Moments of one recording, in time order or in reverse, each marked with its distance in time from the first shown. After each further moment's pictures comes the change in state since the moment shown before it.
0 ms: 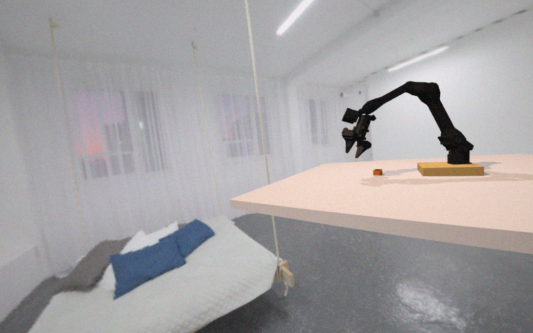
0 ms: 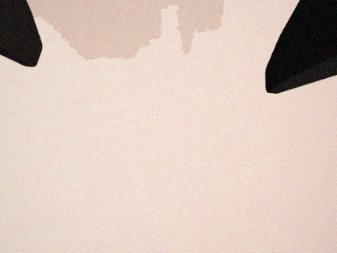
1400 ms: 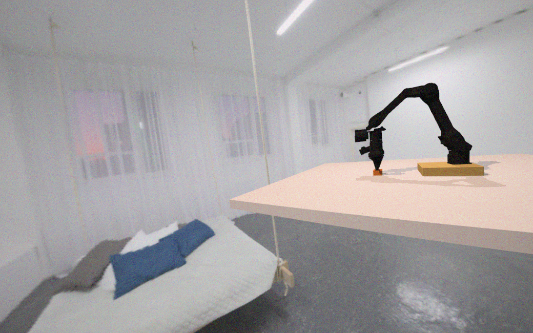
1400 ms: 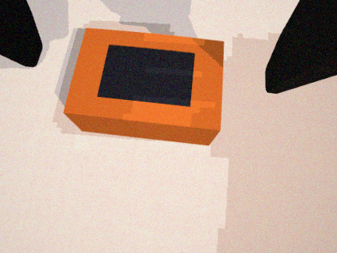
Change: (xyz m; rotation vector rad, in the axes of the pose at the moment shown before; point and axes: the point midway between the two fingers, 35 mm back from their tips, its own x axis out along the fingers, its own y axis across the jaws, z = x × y) arm 0.017 -0.170 -0.051 -0.369 0.295 -0.347
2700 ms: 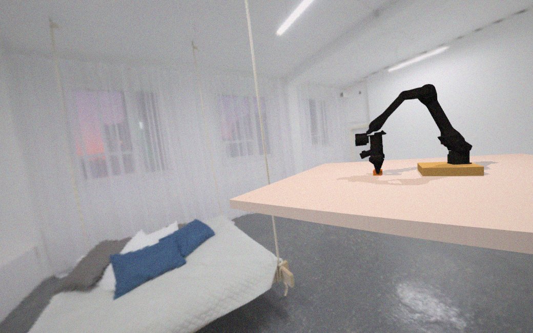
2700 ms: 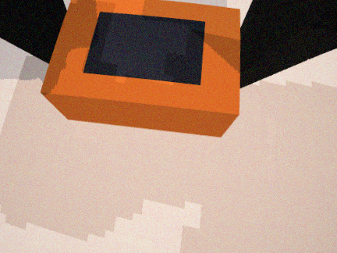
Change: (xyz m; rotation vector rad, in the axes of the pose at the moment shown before) arm 0.022 -0.001 -0.002 0.000 0.005 -0.003
